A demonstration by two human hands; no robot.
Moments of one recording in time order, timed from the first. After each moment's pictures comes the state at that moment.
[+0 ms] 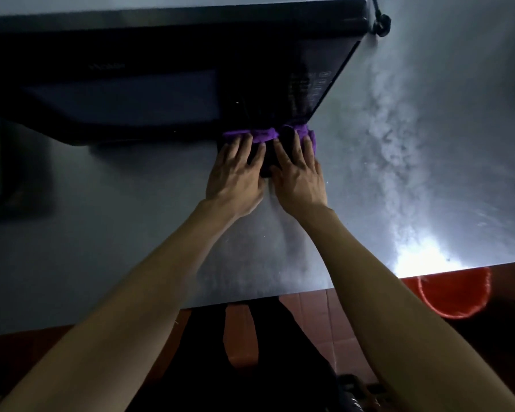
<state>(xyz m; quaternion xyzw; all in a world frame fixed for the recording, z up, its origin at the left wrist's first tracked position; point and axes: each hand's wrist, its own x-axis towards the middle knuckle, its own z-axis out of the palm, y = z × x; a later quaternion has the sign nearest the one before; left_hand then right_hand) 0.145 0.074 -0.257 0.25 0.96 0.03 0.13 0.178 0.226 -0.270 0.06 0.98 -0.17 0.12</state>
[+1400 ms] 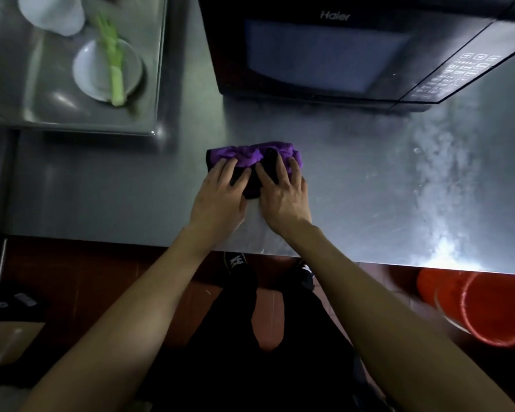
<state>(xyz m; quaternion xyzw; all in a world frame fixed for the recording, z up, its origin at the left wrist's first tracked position) 0.264 -0.192 -0.258 0.16 0.98 0.09 0.09 0.259 -0.025 -0.263 -0.07 0.97 -0.15 0.15</state>
